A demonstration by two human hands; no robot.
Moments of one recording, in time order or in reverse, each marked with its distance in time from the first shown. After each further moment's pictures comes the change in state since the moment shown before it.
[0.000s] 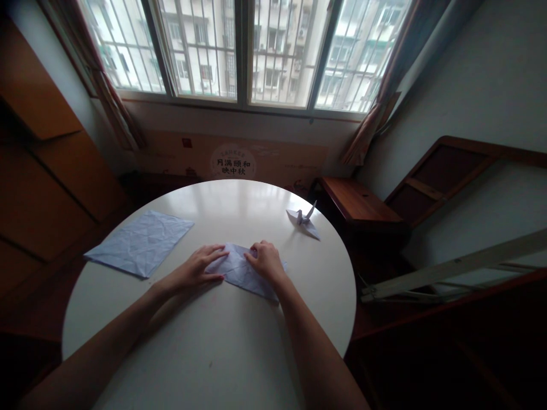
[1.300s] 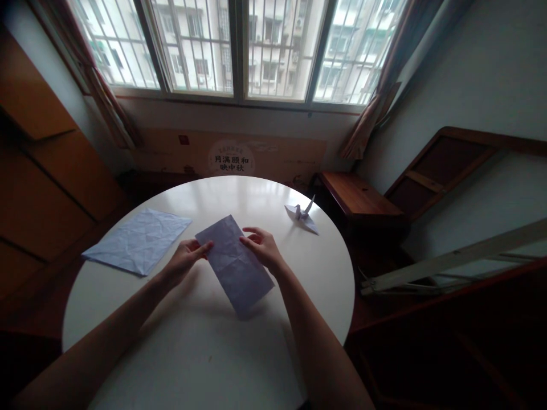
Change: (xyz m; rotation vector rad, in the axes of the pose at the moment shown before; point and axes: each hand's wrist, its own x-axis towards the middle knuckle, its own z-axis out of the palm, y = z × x) left_hand 0.012 0.027 -0.014 -1.038 0.430 -0.487; right_hand 0.000 -0.014 -0.018 1.067 0.011 0.022
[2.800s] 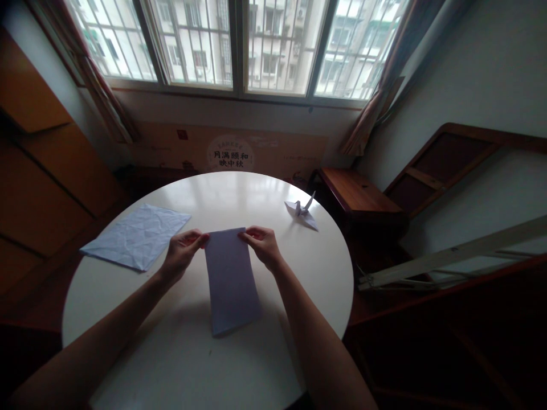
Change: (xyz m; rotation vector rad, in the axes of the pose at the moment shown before) left_hand 0.000 0.006 0.002 -0.016 0.111 0.214; right_hand -0.002 -0.002 0.009 0.076 0.081 -0.102
